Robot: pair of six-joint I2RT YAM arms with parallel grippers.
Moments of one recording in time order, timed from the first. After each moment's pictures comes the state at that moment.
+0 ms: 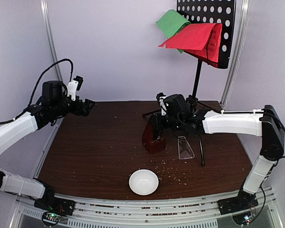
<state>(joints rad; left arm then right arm) -0.35 1.19 1.01 -0.19 0.03 0.08 0.85 1.72 1.25 -0.08 0.27 0.39</state>
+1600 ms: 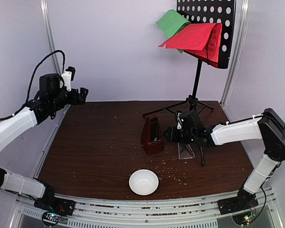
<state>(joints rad) -0.32 1.23 1.09 -0.13 -0.15 0.04 0.71 1.65 0.88 0.14 0.10 0.65</state>
